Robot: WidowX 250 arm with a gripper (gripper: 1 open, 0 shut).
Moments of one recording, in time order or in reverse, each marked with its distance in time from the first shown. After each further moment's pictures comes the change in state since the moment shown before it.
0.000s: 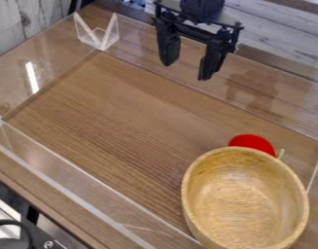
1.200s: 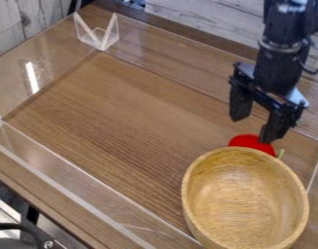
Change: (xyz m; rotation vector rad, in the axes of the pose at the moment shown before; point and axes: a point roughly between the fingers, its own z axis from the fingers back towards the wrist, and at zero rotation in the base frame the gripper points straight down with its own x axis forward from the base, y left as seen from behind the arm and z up) arm 0.020 -0.097 -0.065 -0.040 0.007 -0.426
